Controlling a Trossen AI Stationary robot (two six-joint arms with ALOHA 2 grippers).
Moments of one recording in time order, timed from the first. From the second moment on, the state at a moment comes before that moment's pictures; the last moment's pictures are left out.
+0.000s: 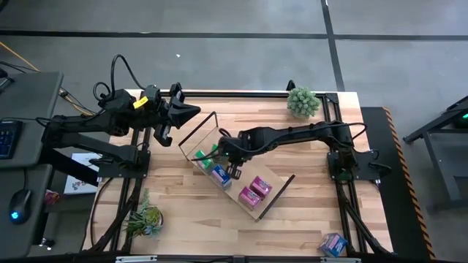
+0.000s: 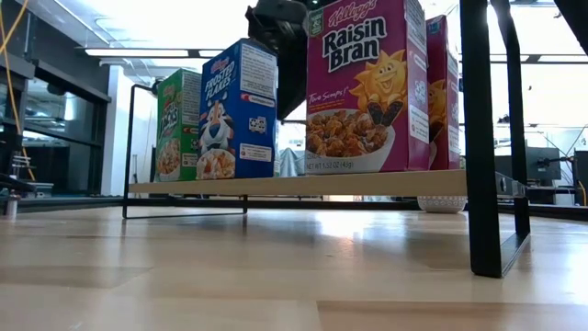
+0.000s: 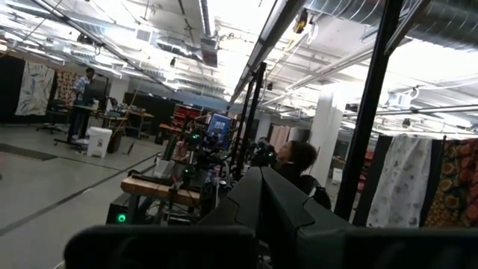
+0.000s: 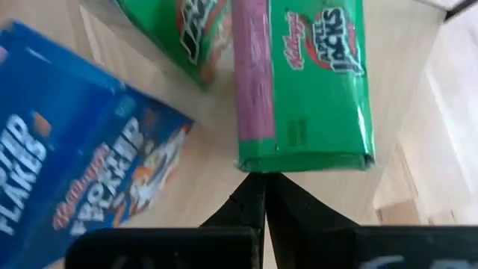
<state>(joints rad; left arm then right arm) 0.02 0.96 1.07 0.25 0.01 -0.23 0.06 2.03 1.82 -0.93 0.10 0.34</state>
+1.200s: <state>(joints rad) 0.02 0.96 1.07 0.23 0.01 -0.23 0.07 1.89 1.78 -1.08 0.08 0.21</state>
